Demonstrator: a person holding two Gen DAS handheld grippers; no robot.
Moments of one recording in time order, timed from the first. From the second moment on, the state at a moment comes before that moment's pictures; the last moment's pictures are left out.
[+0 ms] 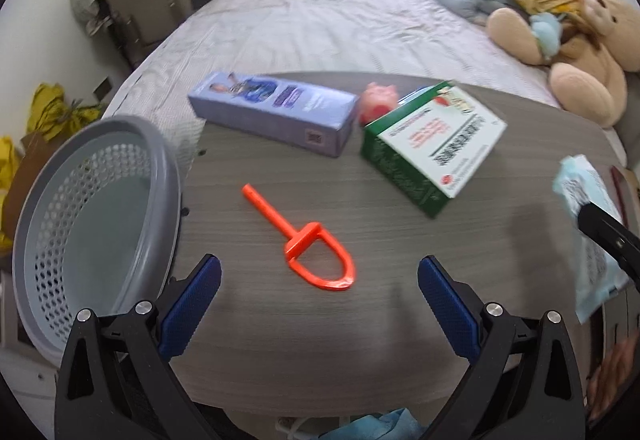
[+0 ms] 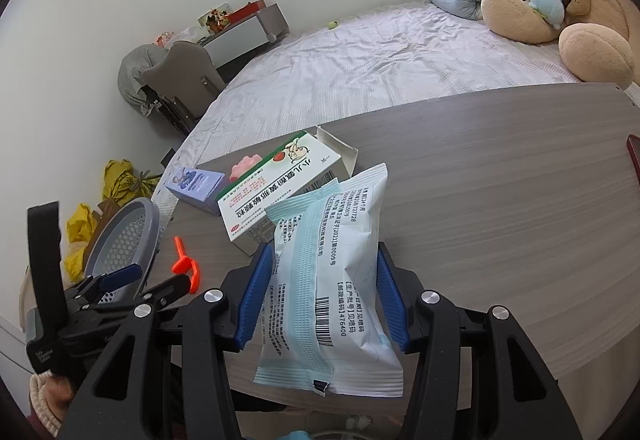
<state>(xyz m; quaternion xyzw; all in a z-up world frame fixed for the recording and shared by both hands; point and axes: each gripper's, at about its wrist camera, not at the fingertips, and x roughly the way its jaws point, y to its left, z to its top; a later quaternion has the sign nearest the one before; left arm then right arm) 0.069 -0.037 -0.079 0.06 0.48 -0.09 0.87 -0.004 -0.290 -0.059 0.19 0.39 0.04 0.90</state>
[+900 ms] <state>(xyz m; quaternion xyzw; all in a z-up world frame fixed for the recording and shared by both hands) 0.086 -0.036 -0.097 0.02 0.51 -0.03 0.86 -0.007 -0.301 -0.066 0.20 0.39 0.03 0.90</state>
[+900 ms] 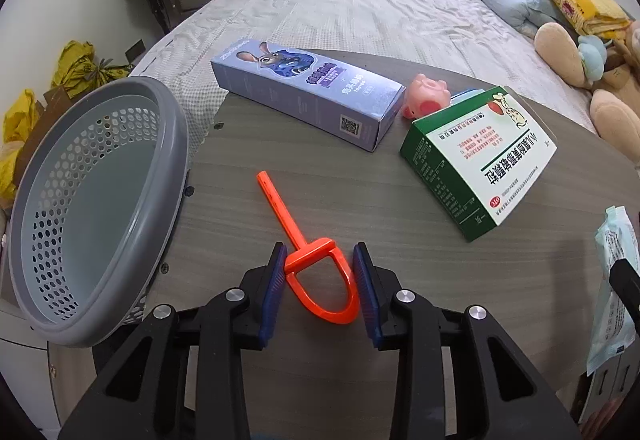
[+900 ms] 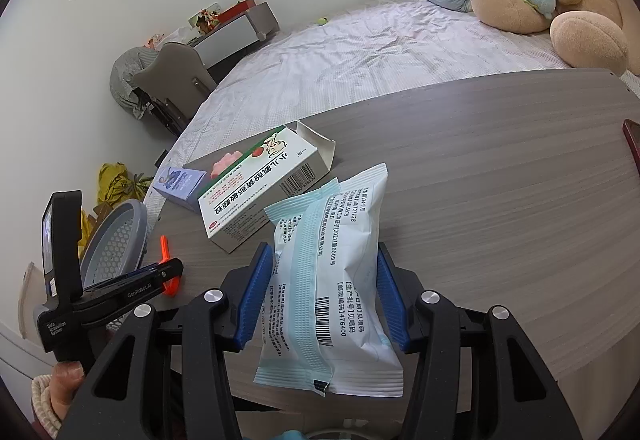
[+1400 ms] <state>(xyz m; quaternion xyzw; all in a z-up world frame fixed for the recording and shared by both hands) 0.056 -0.013 -0.048 0.03 0.44 -0.04 0.90 -0.010 -0.257 -0.036 0.16 0.37 0.05 0.91</state>
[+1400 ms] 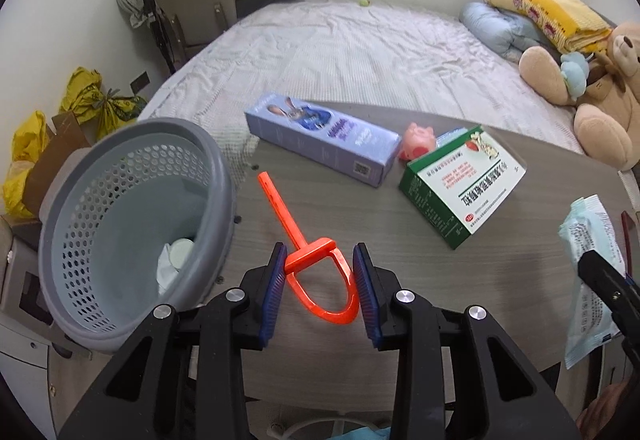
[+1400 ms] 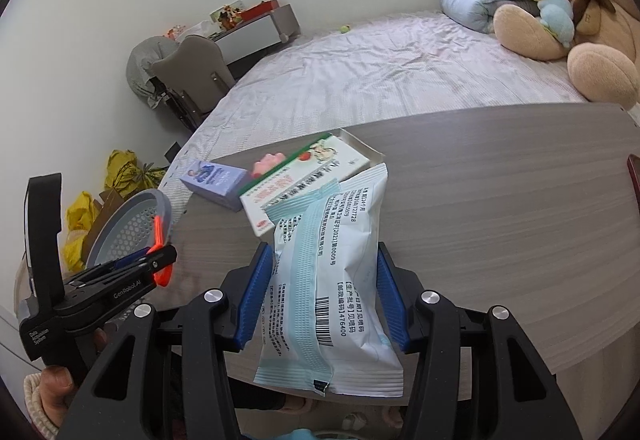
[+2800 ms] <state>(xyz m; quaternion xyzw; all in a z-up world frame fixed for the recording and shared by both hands) 0.067 0.219 -0.047 -0.06 0.43 0.08 0.90 0.115 0.026 -0.036 0.05 0.43 0.28 0.86</state>
